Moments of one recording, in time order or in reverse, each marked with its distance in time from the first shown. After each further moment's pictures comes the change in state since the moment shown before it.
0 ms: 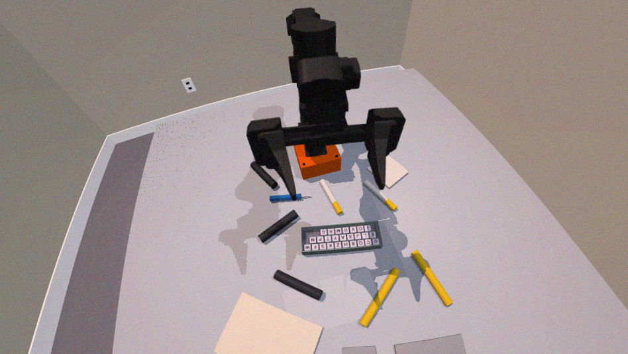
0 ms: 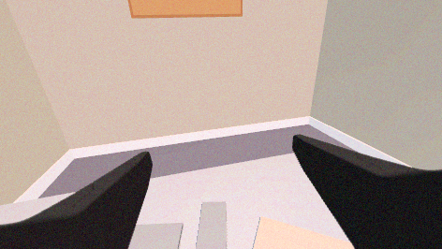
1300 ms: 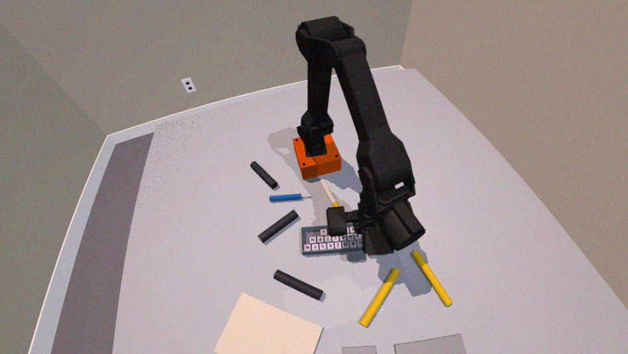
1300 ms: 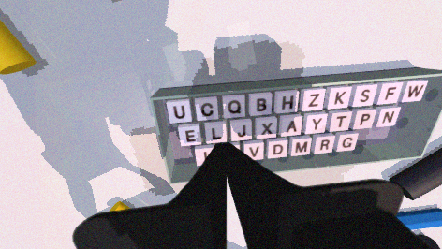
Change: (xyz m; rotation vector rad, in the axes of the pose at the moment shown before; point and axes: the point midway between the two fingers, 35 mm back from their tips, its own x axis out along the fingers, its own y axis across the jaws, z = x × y) arm -0.046 0.100 -0.296 0.078 1.569 -0.003
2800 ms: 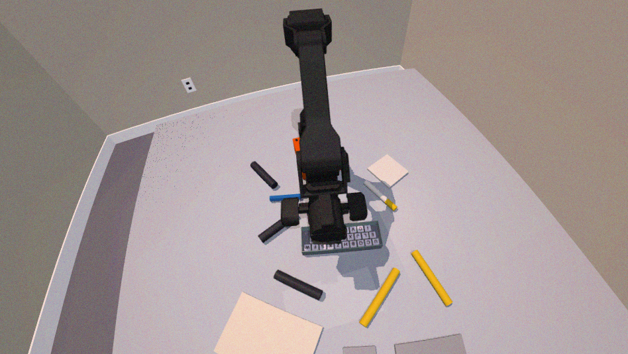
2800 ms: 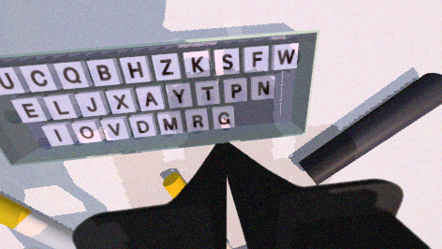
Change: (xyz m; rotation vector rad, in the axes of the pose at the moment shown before) arm -0.001 -0.100 -0.032 0.009 0.005 -0.017
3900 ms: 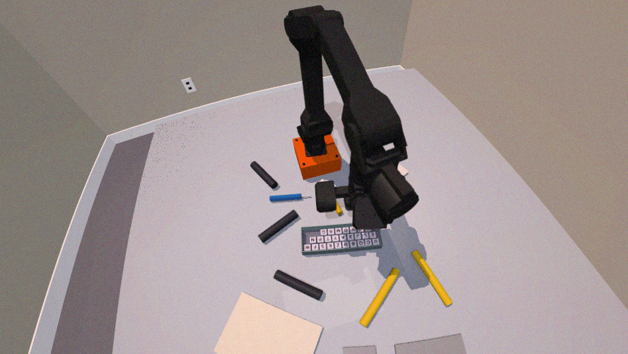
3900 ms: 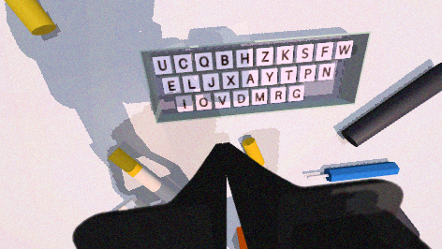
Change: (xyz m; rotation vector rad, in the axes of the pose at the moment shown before) arm -0.057 0.081 0.001 0.000 -0.011 0.019
